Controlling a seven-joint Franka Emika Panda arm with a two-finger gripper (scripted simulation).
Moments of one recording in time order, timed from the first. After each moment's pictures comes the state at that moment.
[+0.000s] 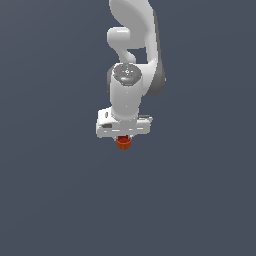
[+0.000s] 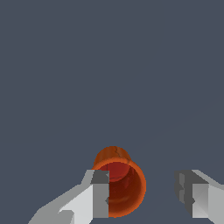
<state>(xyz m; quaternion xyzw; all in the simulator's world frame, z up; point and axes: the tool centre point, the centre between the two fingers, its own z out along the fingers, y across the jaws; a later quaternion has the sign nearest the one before) -0.001 -0.021 0.161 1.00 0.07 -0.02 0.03</state>
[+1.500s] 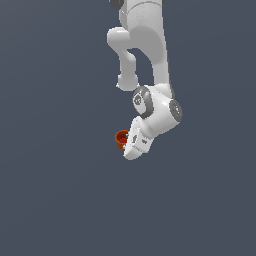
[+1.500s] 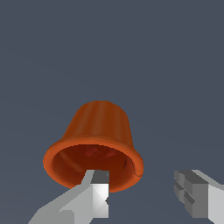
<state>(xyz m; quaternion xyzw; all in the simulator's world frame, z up) -0.024 -0.007 0.095 0.74 0.60 -0.23 0.18</state>
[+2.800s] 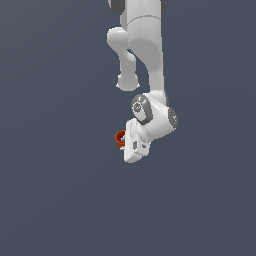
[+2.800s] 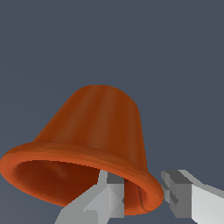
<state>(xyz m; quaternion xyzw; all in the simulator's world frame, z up) -0.028 -0.025 0.066 0.66 0.67 -0.28 0.19</state>
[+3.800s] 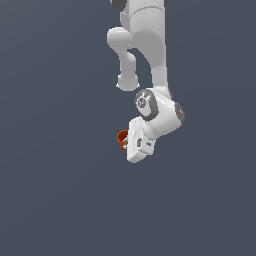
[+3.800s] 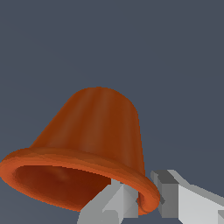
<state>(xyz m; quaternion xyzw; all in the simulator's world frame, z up) -0.013 -0.012 0.091 0.68 0.66 -0.26 0.22</state>
